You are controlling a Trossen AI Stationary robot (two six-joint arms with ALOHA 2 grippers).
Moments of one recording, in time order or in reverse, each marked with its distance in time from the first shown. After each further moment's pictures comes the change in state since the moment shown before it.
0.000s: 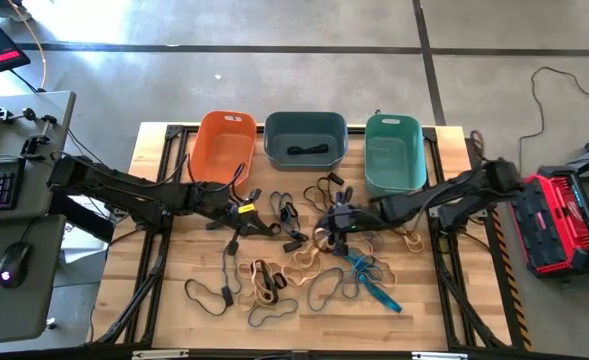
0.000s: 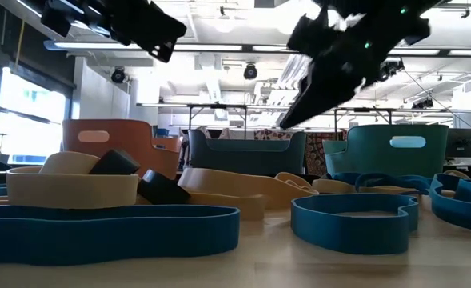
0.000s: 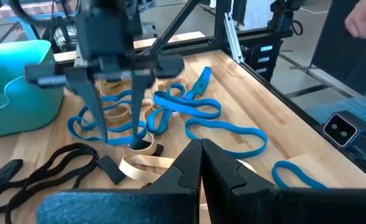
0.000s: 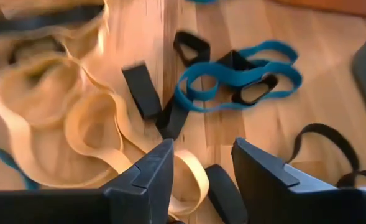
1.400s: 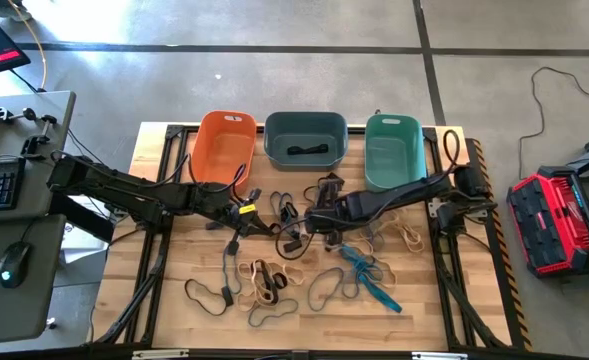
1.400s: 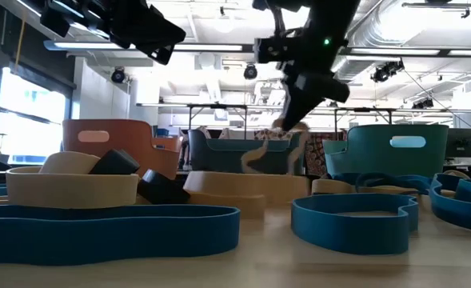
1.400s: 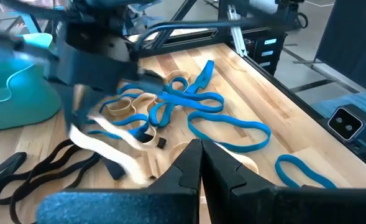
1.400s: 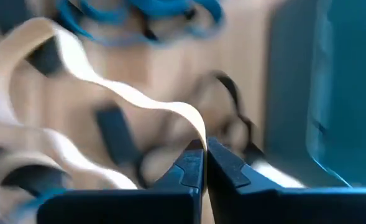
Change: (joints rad) left arm -0.001 0.001 0.001 -0.020 -0.014 0.008; right arm -0.014 0.249 0.515 -0.783 0.349 -0.086
